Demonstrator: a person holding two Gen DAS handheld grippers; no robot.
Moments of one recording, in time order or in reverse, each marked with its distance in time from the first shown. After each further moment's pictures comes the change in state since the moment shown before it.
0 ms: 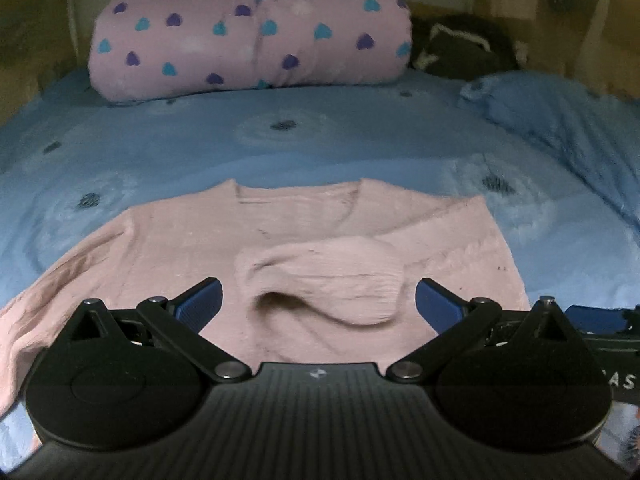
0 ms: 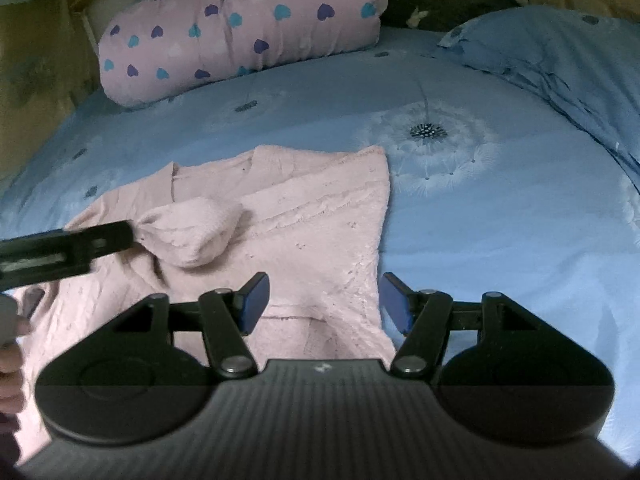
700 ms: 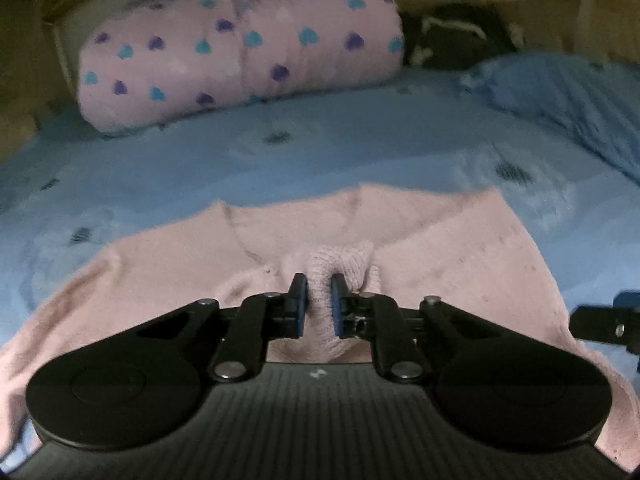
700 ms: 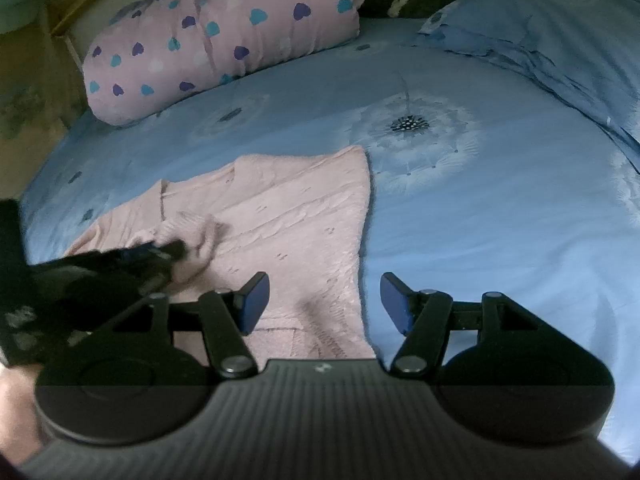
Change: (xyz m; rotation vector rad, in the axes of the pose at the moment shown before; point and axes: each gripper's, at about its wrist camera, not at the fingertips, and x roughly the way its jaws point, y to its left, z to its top) left arm 0.033 0.000 0.002 0.073 -0.059 0.053; right arm 0.001 -0.022 0.009 0.091 0.011 0.017
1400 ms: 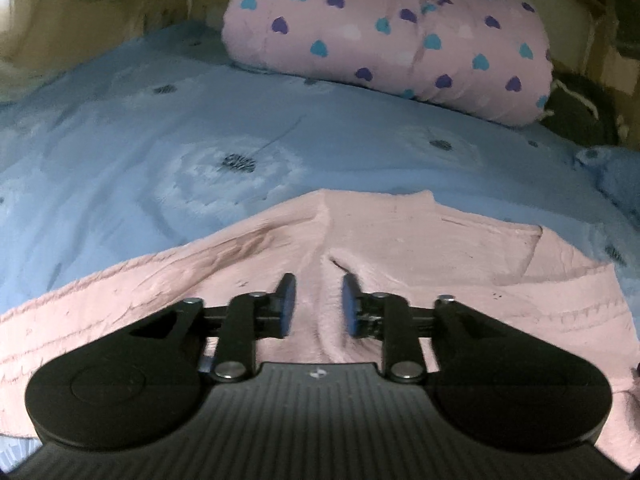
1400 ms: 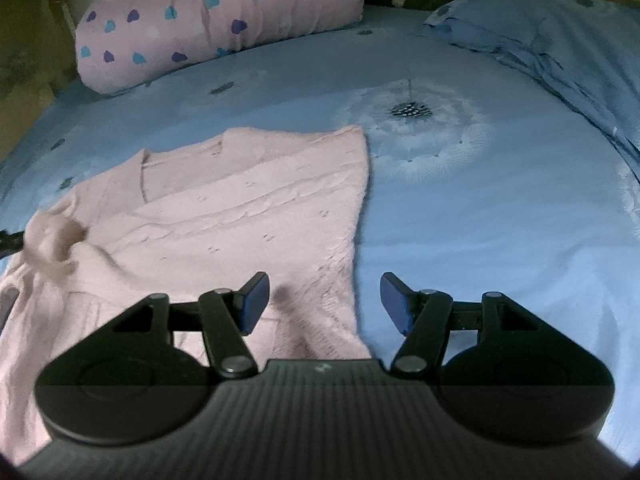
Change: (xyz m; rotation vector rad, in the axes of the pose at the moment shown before) left arm -0.021 0.197 -0.038 -0.363 0.053 0.101; right arm 0.021 0.007 -0.005 -0.071 0.040 -0.069
